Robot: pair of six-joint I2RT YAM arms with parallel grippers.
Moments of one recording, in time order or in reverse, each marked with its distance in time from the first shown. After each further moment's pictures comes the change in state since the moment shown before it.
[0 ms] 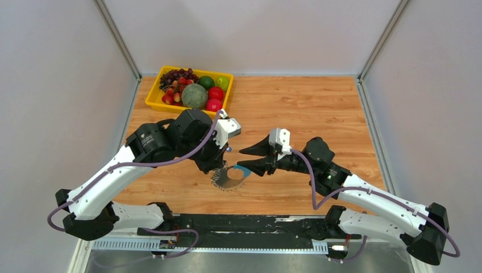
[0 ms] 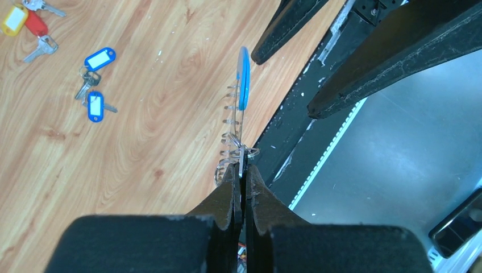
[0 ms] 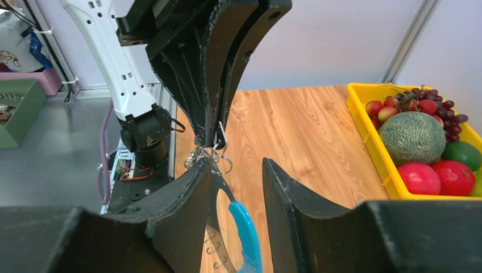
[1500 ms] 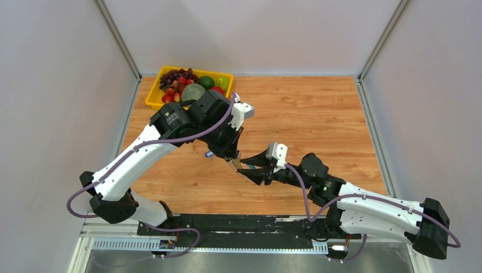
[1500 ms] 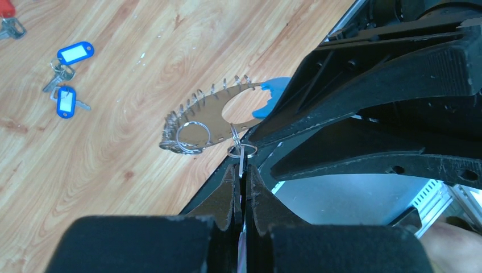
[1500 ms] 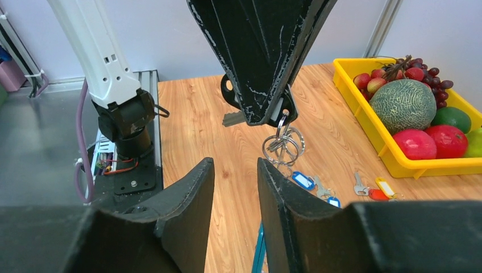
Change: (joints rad) left arm 0.042 0.246 0.240 -0.075 0.034 -0.153; right arm 0.134 -0.049 -0.185 0.113 0.253 -0.021
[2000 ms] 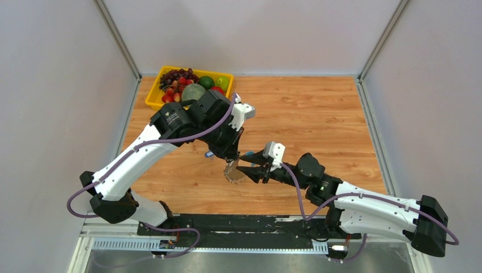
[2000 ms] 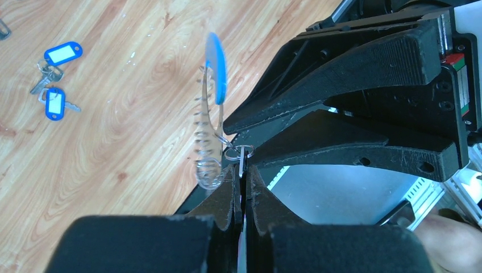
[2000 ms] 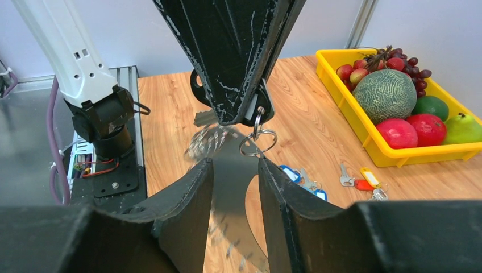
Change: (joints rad) left arm 0.000 0.001 0.003 0.000 0.033 0.000; right arm 0.011 0.041 0.002 0.011 0.072 -0.026
